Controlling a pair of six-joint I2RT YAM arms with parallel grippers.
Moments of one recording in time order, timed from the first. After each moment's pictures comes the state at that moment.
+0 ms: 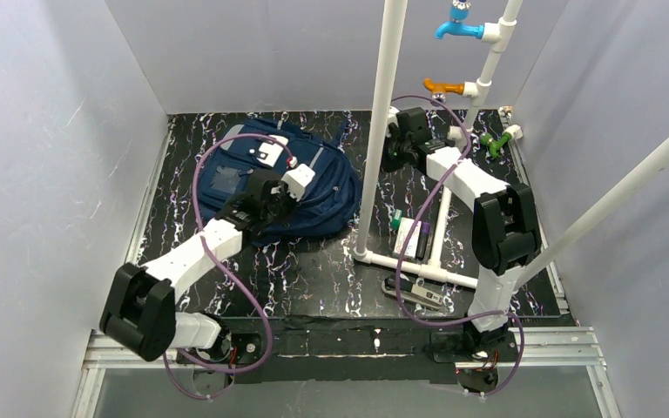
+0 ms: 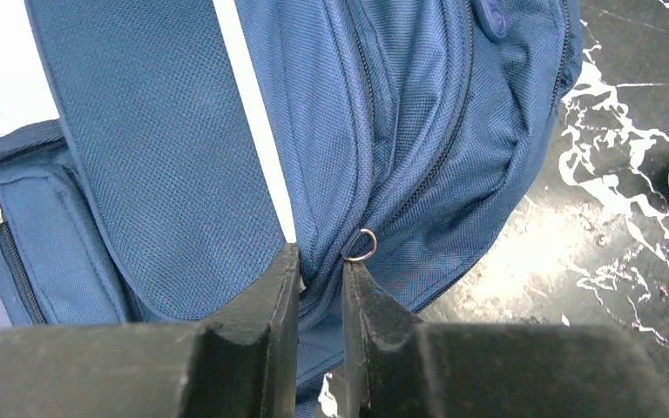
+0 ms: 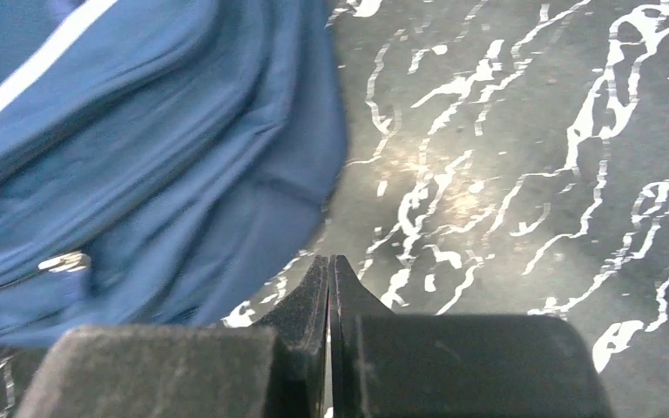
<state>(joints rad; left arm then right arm) -0.49 1.34 0.84 -0.16 0.03 0.28 0.42 1.87 1.48 -0.33 -0.31 0.02</state>
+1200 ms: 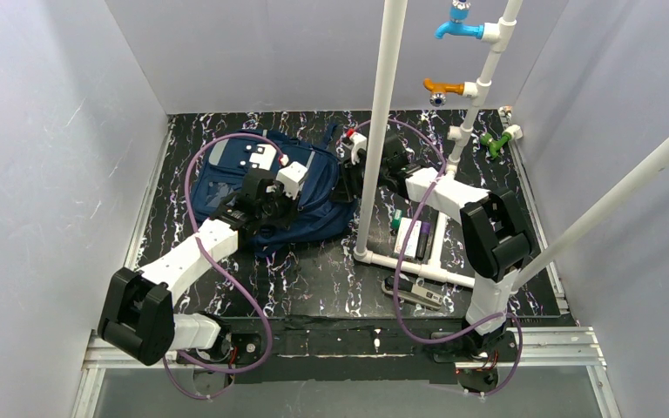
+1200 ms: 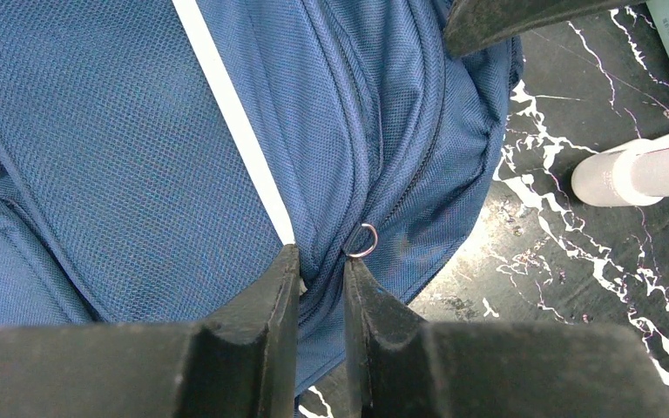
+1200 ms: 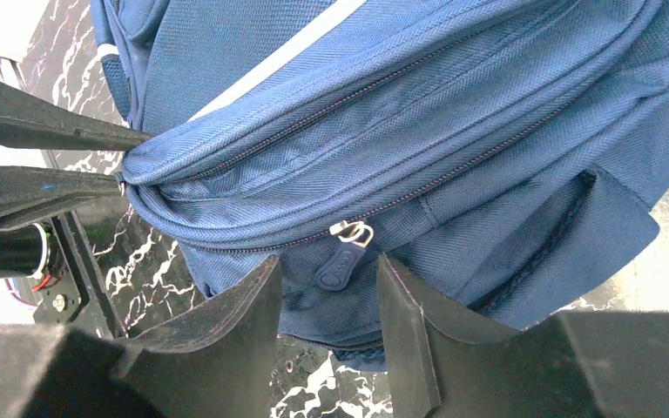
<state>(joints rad) -0.46 1.29 0.83 -0.24 0.16 0.12 0.56 1.85 1.31 -0.11 -0.61 0.17</state>
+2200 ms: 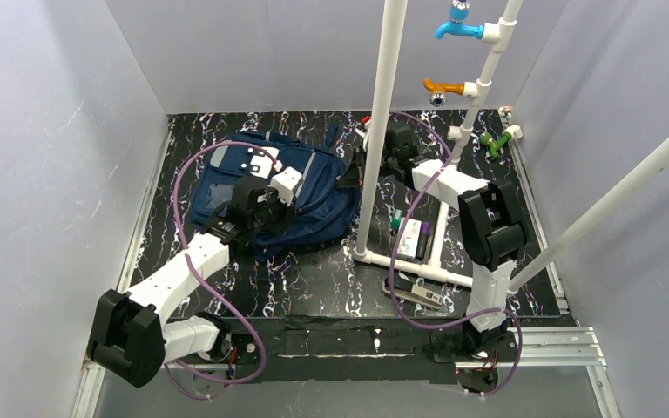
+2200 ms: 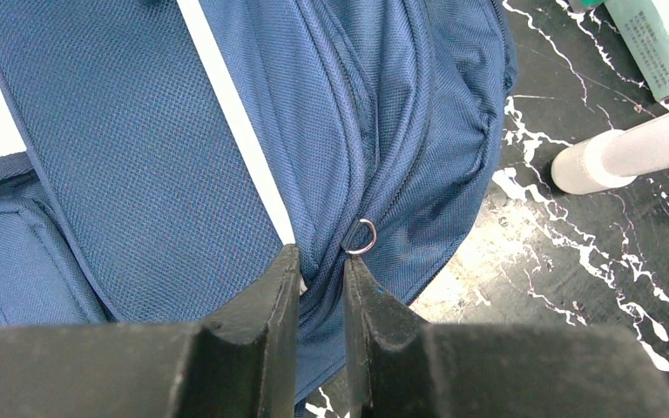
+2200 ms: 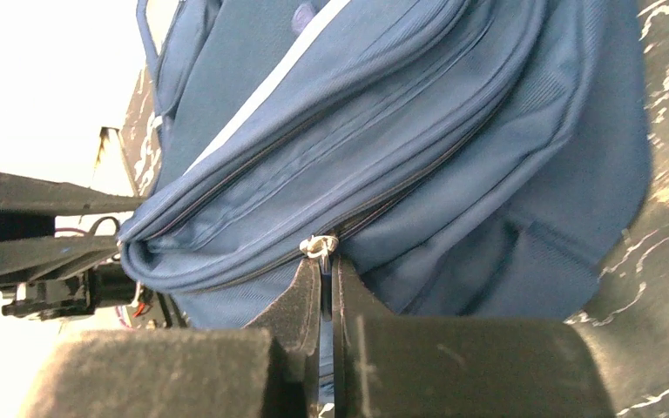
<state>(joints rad) -0.45 1.17 0.76 -0.21 0.17 0.14 0.46 1.92 1.33 -0.02 -0.75 0.39</state>
